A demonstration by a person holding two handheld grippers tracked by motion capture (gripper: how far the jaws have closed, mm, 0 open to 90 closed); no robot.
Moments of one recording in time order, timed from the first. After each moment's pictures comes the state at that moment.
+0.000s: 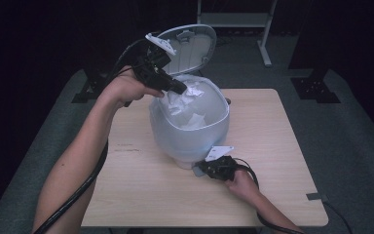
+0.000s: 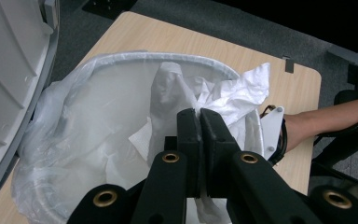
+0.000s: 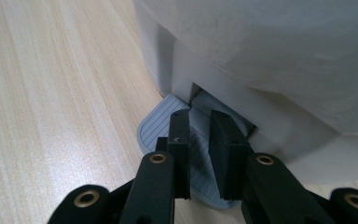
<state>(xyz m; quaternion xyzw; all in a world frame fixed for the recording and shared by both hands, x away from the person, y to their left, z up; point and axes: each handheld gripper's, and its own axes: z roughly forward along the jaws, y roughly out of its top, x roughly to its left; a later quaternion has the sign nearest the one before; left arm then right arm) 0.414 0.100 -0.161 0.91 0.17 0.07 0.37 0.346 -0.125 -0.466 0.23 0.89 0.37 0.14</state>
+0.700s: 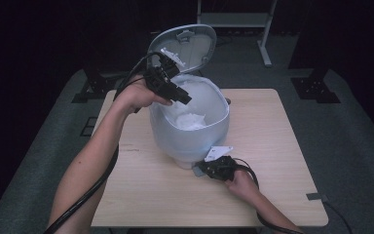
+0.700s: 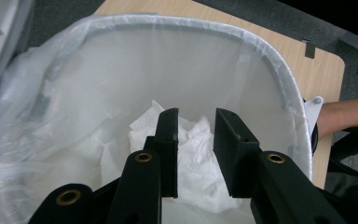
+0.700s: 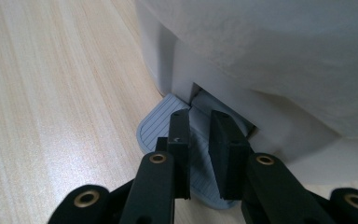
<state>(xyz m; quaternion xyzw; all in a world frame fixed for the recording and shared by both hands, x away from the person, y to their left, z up) 0.434 0.085 -0.200 0.92 0.20 0.06 0.34 0.345 -0.123 -0.465 0.23 0.89 0.36 0.15</state>
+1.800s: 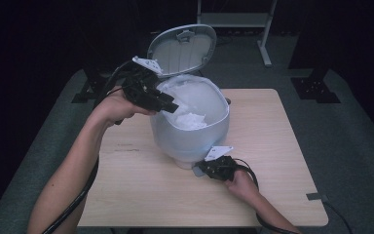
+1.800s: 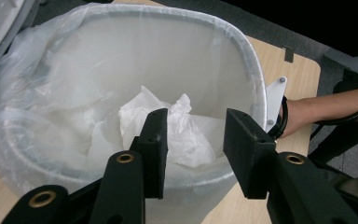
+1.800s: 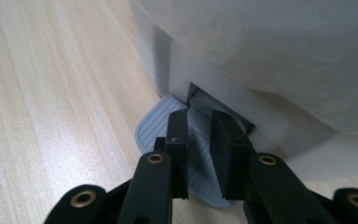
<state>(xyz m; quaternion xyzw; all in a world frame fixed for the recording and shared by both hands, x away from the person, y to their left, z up) 0.396 0.131 -0.198 0.90 0.20 0.06 0.39 0.346 -0.123 -0.465 0.24 0.89 0.36 0.14</state>
